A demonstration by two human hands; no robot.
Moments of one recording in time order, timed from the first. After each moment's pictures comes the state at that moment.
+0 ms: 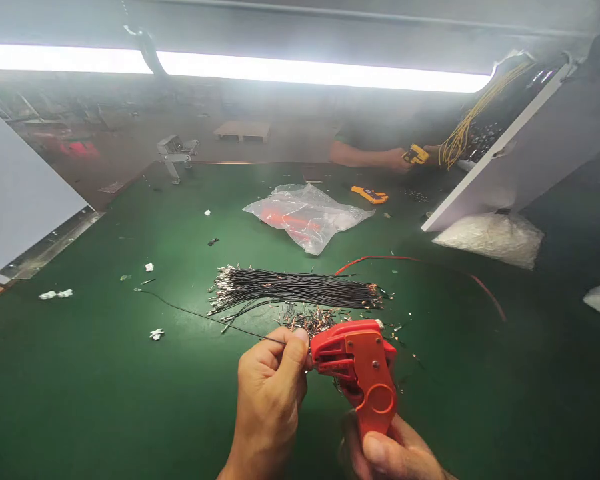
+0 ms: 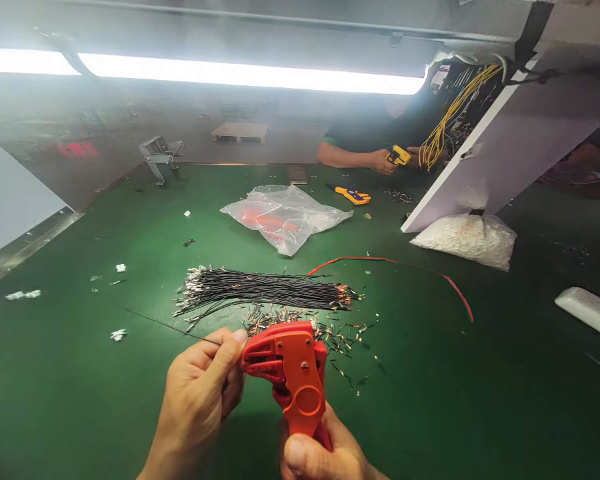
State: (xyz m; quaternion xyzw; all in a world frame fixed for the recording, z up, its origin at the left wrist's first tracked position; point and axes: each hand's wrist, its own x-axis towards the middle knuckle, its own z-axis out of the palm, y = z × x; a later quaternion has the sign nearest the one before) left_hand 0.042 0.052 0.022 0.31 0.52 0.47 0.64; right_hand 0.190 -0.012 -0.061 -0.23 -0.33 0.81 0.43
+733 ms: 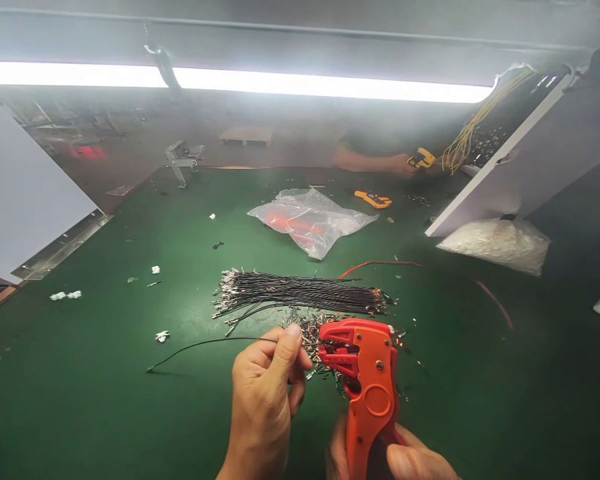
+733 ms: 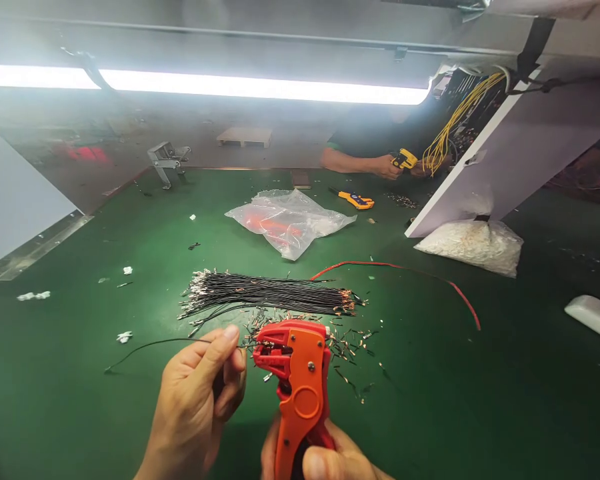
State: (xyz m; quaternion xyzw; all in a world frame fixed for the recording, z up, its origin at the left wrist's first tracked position) left_hand 0.036 0.053 0.027 0.25 0.51 0.51 0.65; right_hand 0.190 -0.014 -0.059 -0.17 -0.29 0.84 0.43
